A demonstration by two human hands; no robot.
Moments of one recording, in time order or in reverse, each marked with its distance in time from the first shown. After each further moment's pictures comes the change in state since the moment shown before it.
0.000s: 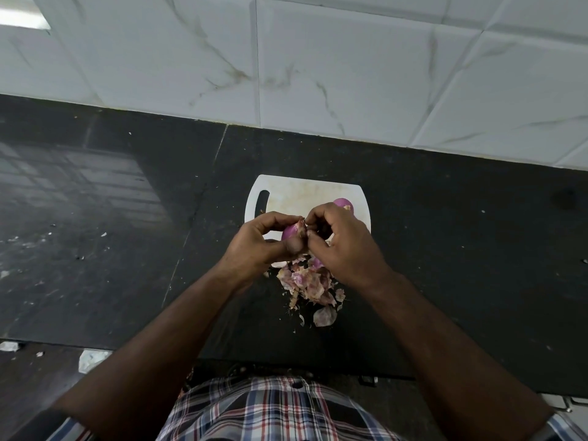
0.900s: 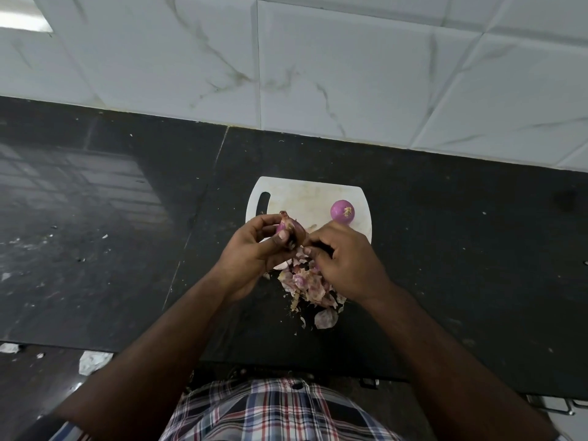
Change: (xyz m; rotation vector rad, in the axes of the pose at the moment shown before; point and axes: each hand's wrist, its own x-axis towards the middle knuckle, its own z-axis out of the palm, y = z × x) left_hand -0.002 -0.004 -0.005 -0.274 0.064 -0.102; right_hand -0.012 0.008 0.006 -0.091 -0.046 0.033
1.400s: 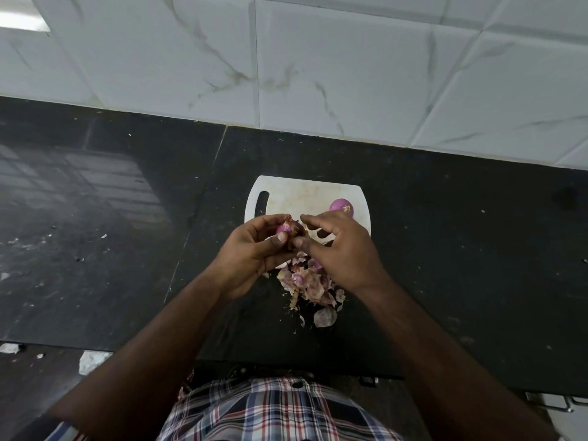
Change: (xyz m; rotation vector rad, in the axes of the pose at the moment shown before) left_hand -0.002 0.004 -0.002 -0.059 -0.071 -0.052; right_hand 0.006 -0.019 -0.007 0.176 0.033 0.194
